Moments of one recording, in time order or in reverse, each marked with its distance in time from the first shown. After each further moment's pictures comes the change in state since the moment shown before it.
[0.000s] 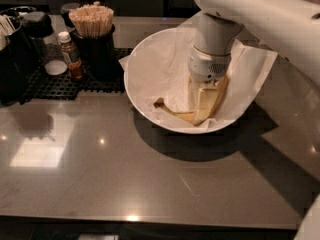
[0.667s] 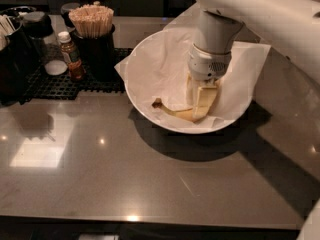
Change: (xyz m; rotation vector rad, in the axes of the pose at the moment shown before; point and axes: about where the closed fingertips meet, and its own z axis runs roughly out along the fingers) arm 0.001 0.002 -0.005 0.006 0.002 -0.001
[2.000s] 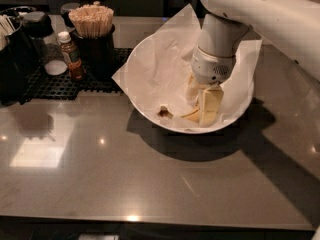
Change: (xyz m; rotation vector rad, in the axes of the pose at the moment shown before) arm 0.003 0.008 0.003 -0.005 -0.021 0.008
